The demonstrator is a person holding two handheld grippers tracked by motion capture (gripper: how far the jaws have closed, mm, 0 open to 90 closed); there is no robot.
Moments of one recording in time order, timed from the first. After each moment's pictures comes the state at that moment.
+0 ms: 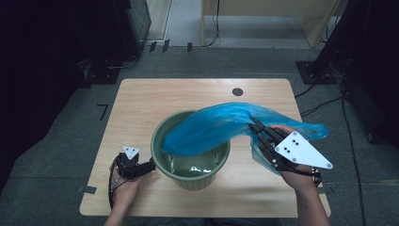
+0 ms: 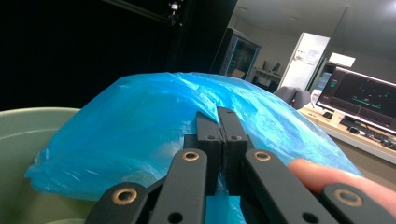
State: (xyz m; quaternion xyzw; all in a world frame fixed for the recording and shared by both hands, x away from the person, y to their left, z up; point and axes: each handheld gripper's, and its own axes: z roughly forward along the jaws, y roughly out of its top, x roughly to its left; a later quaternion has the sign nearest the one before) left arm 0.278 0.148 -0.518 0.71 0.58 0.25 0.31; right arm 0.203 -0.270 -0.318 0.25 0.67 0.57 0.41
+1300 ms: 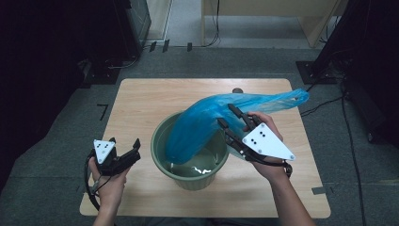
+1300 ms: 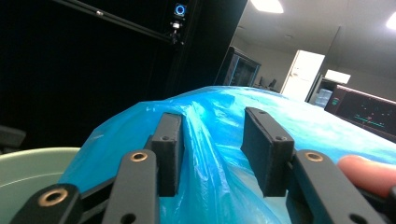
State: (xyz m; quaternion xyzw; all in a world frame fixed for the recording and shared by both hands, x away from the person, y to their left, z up) left arm 0.246 0.164 -0.415 0.61 0.54 0.35 0.46; right arm 0.225 -0.213 -0.315 0.24 0.64 0.59 0.43
